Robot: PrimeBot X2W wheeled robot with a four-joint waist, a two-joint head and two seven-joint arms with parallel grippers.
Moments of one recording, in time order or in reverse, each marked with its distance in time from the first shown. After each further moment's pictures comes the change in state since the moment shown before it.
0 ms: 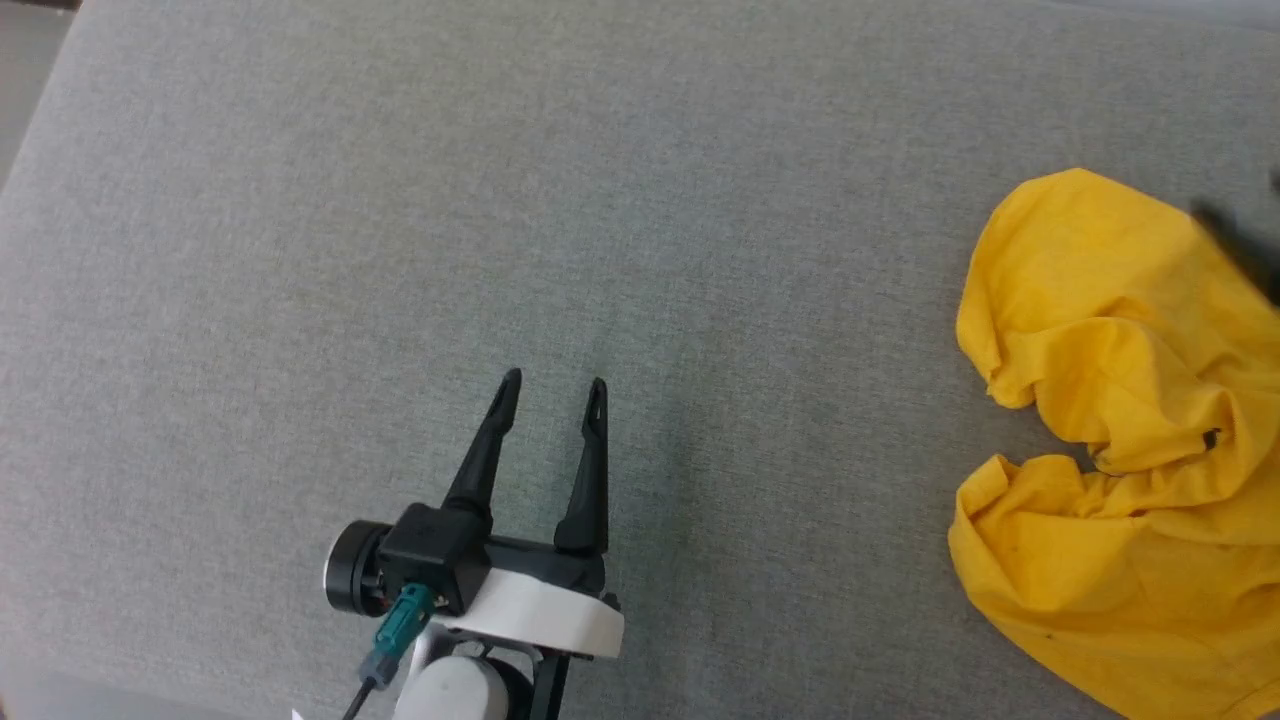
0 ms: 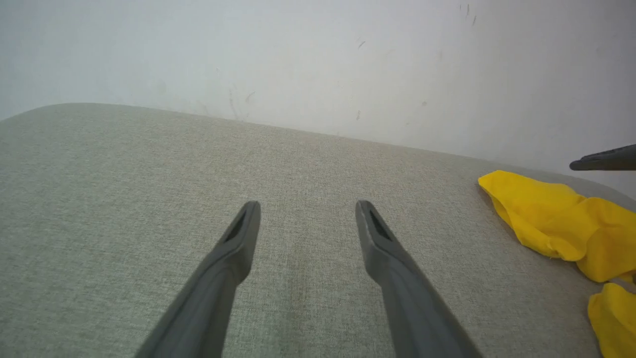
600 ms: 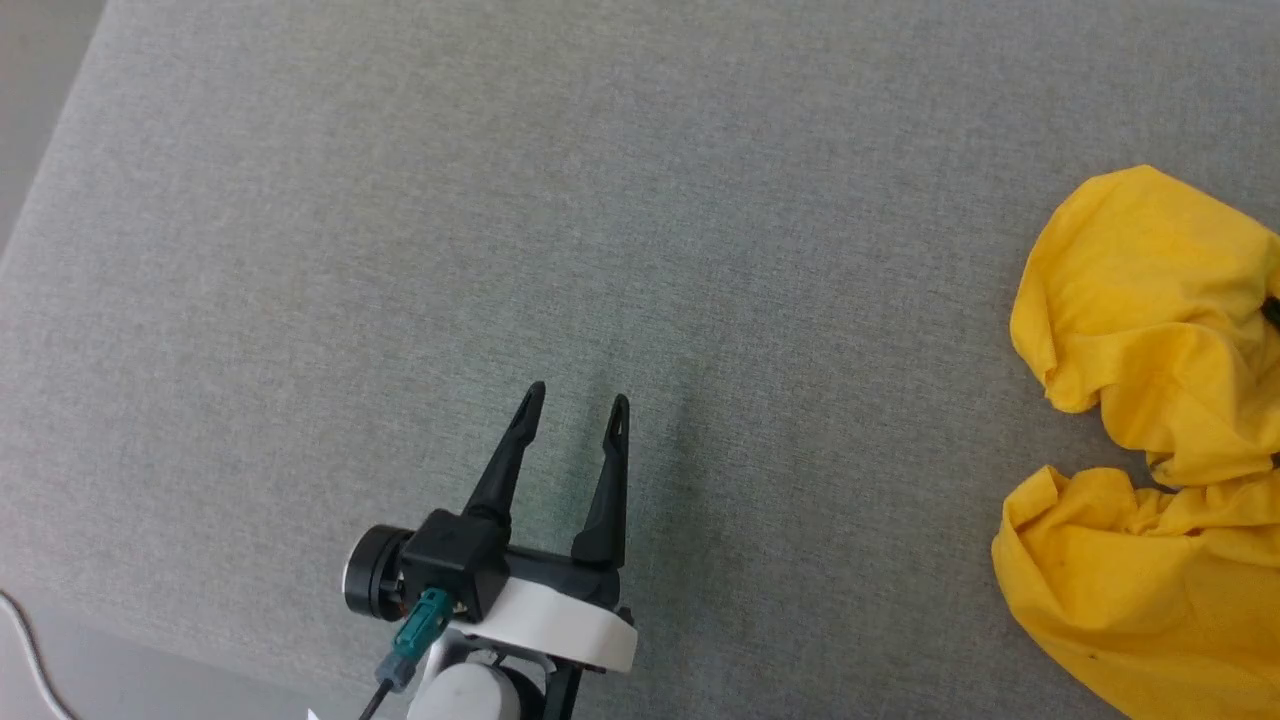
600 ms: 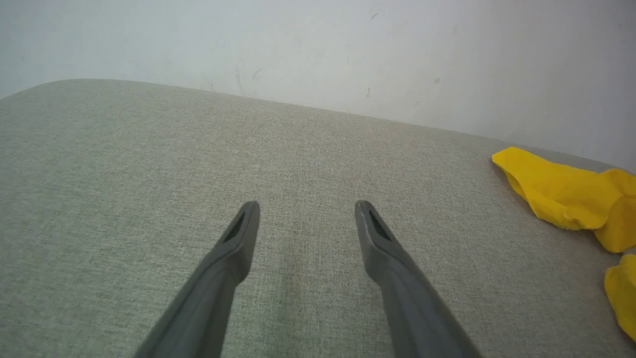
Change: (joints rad) left arm 0.005 -0.001 -0.025 0.023 0.000 -0.025 0.000; right arm 0.192 -0.077 0.009 0.043 -0.045 -0.001 -0.087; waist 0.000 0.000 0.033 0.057
